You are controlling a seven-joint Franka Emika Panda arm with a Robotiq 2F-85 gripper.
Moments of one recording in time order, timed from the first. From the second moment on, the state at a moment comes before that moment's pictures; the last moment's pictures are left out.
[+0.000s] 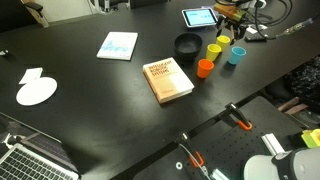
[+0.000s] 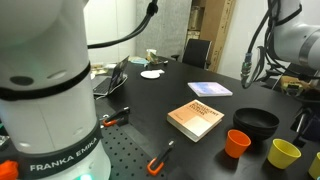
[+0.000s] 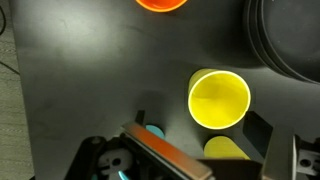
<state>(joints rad) -0.31 0.64 -0.27 -1.85 0.23 2.43 0.76</state>
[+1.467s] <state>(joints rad) -0.36 0.86 -0.25 -1.70 0.35 2.43 0.69</state>
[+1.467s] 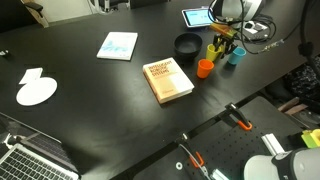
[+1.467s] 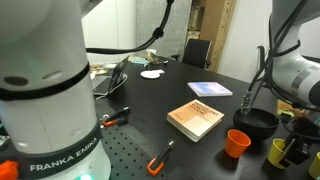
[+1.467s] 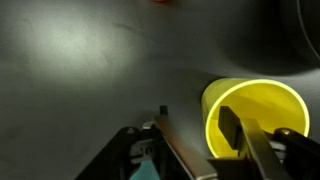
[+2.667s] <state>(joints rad) -0.32 0.77 -0.28 -1.68 0.32 2.41 0.68</state>
